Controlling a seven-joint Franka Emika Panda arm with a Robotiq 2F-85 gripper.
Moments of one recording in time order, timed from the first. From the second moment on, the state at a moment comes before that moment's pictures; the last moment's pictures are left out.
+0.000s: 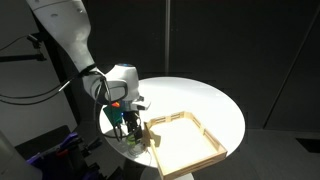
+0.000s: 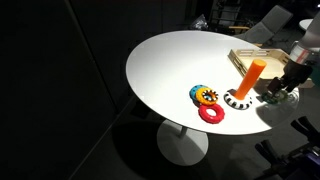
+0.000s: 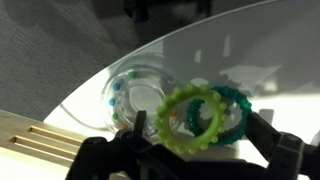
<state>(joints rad) 0.01 0.29 -0.17 -2.62 -0.15 2.83 0.17</state>
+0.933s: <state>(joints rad) 0.08 0.34 -0.25 -2.59 -0.21 2.86 0.20</state>
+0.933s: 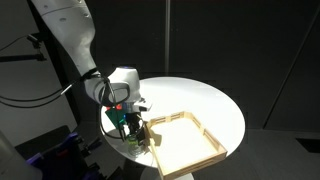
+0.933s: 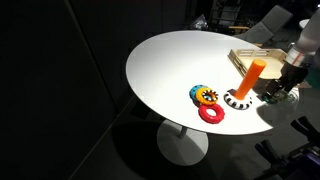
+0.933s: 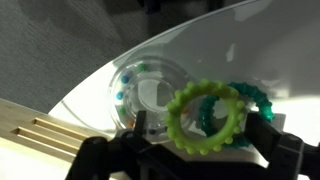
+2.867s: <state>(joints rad) 0.03 0.04 -0.08 -2.52 0.05 2.70 0.17</state>
